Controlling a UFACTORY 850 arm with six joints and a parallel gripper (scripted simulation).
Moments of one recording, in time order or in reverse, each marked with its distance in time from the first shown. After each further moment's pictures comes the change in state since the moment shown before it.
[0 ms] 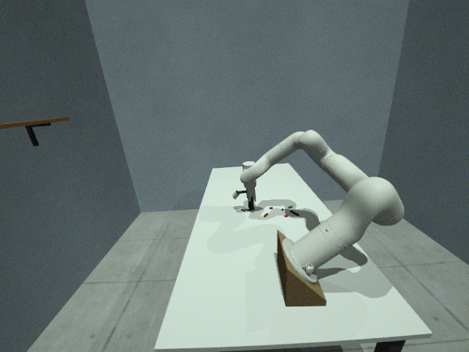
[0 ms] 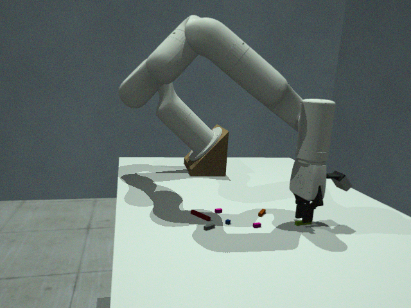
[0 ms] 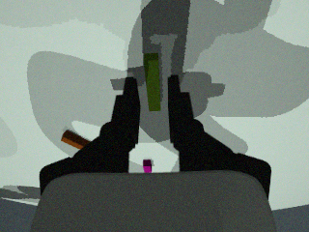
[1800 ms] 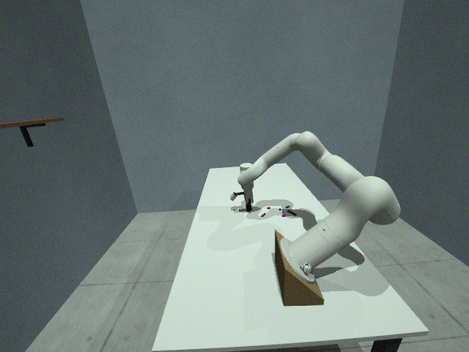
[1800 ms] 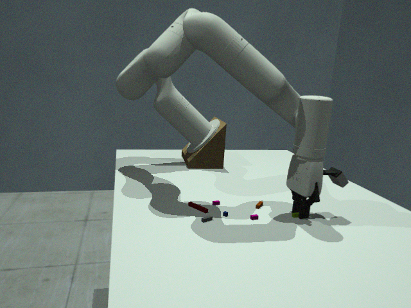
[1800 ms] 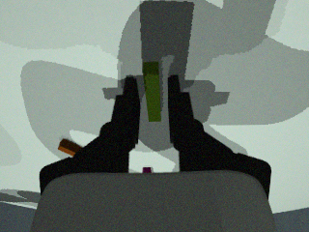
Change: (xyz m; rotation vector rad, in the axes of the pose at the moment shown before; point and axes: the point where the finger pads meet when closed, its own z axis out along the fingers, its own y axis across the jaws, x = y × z) arm 0.000 0.000 0.012 0.000 0.000 0.000
